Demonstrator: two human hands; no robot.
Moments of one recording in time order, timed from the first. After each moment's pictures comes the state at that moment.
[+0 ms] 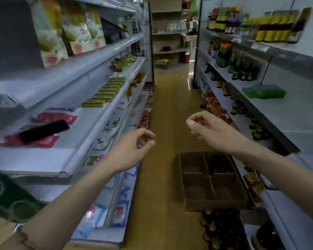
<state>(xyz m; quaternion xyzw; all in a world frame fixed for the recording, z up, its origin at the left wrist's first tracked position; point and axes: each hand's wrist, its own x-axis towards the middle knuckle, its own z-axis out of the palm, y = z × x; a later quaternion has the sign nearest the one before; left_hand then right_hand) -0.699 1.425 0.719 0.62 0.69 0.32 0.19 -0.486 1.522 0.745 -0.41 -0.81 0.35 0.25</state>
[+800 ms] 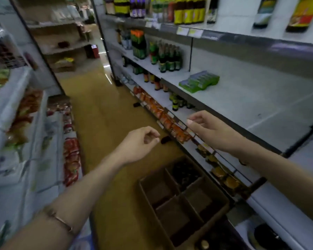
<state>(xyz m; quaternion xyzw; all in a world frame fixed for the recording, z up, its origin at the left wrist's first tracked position) -0.700 1.930 0.654 0.80 0.50 0.18 0.28 -0.479 1.877 0.681 -0.64 -0.63 0.31 0.33</state>
